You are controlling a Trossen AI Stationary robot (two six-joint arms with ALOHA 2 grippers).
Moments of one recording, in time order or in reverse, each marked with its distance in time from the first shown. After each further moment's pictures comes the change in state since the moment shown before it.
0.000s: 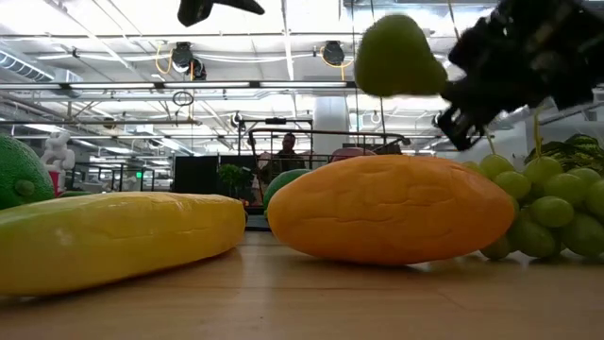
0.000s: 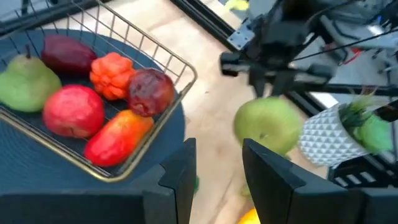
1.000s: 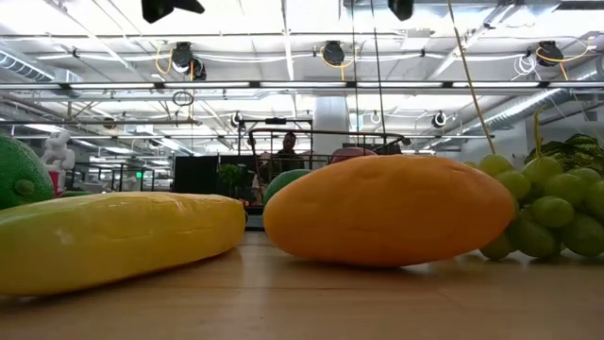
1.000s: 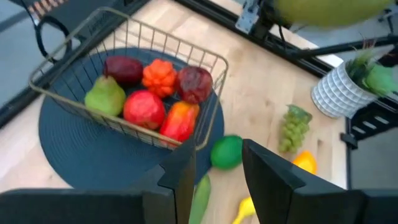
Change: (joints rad) left arm 0.306 -0.303 0.000 -0.310 0.317 0.392; right arm 0.050 0.215 0.909 -0.710 0.509 0.048
